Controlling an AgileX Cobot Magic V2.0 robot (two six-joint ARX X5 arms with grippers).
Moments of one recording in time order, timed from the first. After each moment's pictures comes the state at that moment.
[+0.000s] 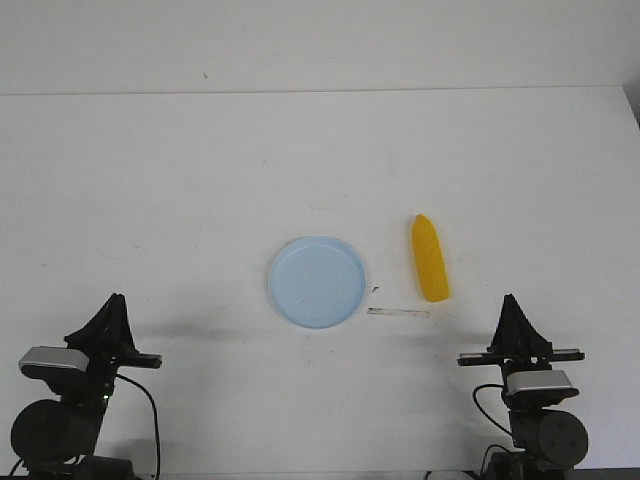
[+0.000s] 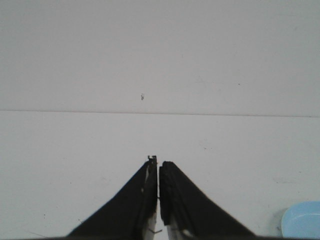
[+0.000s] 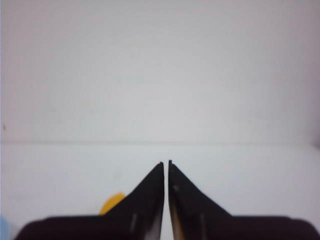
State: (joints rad) left arm -0.13 0.18 0.36 0.00 -0.04 -0.07; right arm -0.01 0.00 0.01 0.23 -0.05 0.03
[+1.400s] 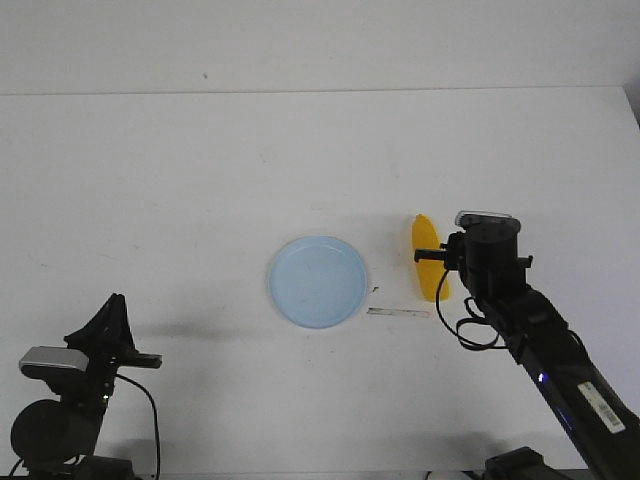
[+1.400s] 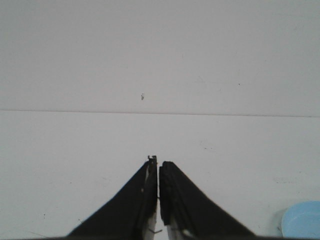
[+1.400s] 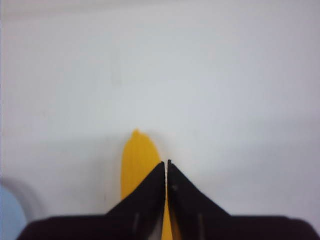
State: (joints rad) left arm -0.13 0.18 0.36 0.00 -0.04 -0.07; right arm 0.25 1.18 0.95 -0.40 0.21 0.31
